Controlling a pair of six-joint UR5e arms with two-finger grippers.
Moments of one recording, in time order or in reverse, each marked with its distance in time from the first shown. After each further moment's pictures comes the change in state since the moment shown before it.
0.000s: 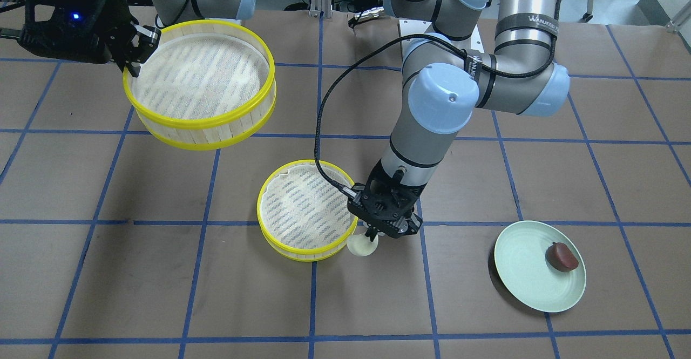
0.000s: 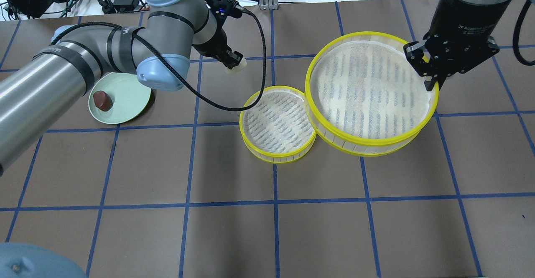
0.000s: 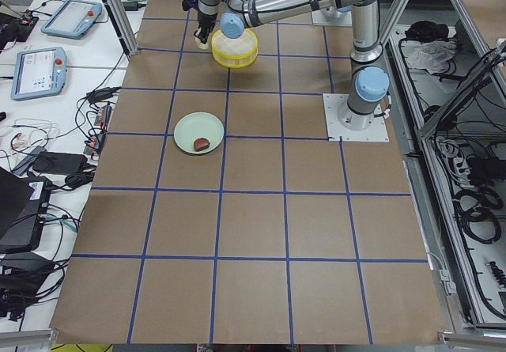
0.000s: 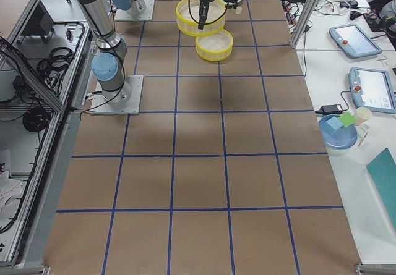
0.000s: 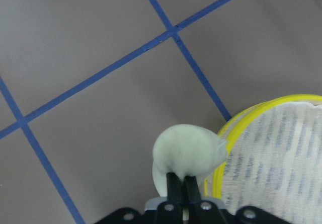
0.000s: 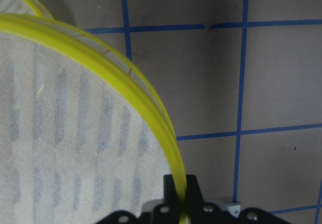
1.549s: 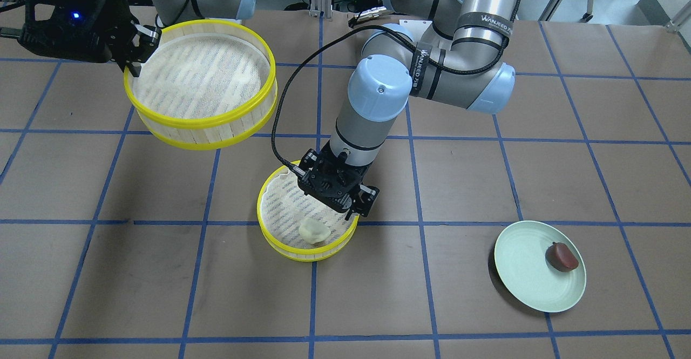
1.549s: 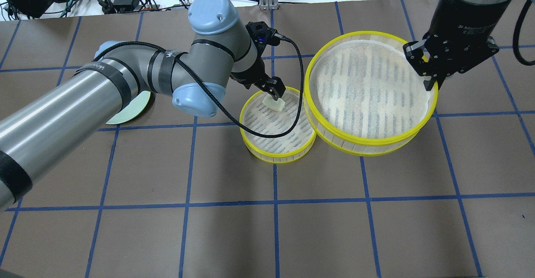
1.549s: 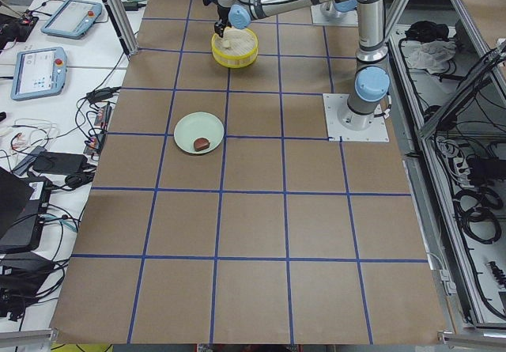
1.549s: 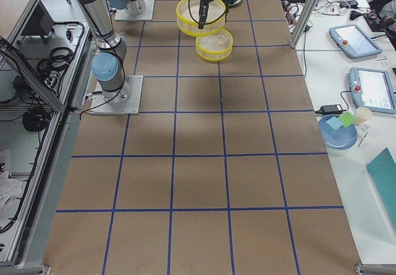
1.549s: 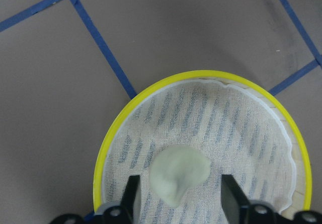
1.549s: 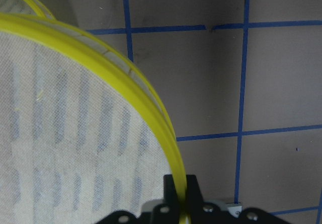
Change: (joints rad) left arm -0.102 0.005 -0.055 -0.018 -0.021 -0.146; right arm 0.000 -0.001 -0.001 -0.001 0.006 -0.001
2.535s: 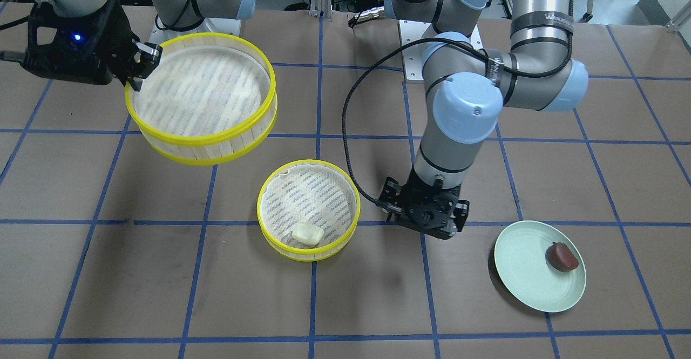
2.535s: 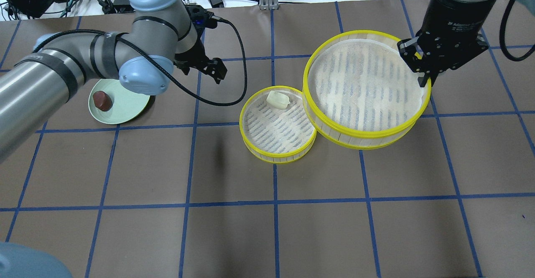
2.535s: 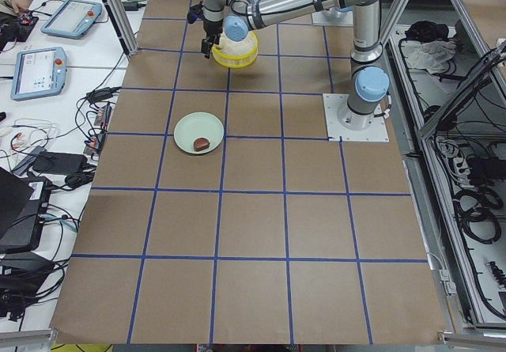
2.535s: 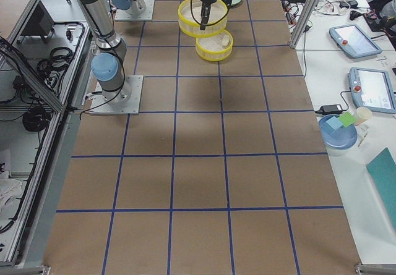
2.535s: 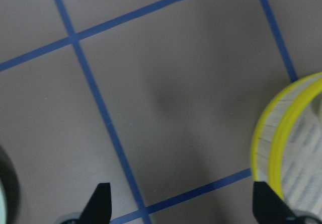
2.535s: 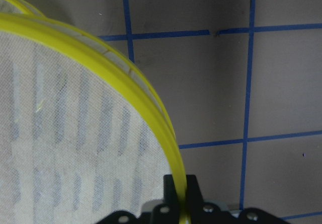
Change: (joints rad) left arm 0.227 0.031 0.008 -0.076 0.146 0.025; right arm 0.007 0.079 -0.020 -0.026 0.012 0.023
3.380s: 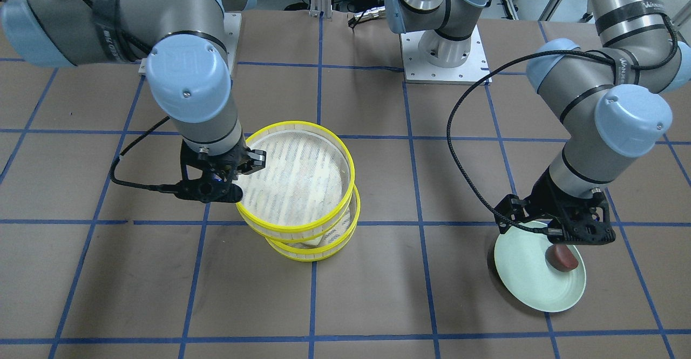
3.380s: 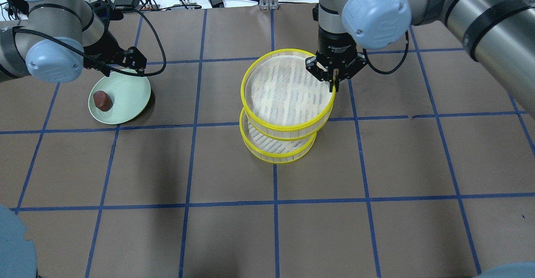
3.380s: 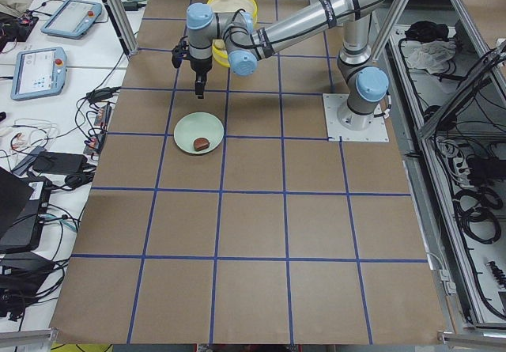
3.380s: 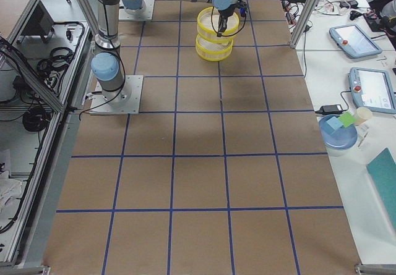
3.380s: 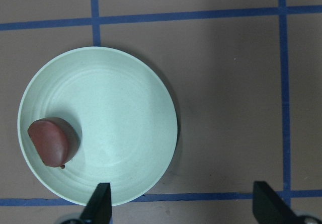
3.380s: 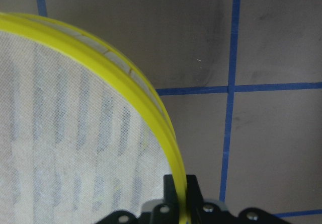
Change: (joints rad) left arm 0.289 0.028 -0.001 -0.061 0.040 0.000; right arm 0.232 0.303 -0.018 -0.267 0.039 0.187
